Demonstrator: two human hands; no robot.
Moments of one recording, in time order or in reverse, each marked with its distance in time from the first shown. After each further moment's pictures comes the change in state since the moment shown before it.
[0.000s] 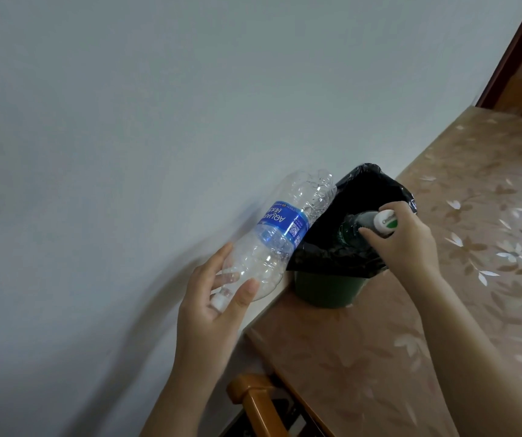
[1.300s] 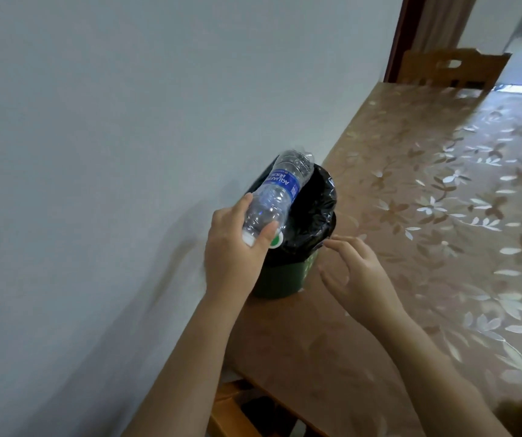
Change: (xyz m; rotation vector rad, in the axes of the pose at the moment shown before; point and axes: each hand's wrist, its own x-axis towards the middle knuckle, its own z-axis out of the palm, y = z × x) left_hand 0.053 0.006 0.125 0.408 -0.188 0.311; right_hand -0.081 0.042 -0.022 0.000 -0.008 -0.094
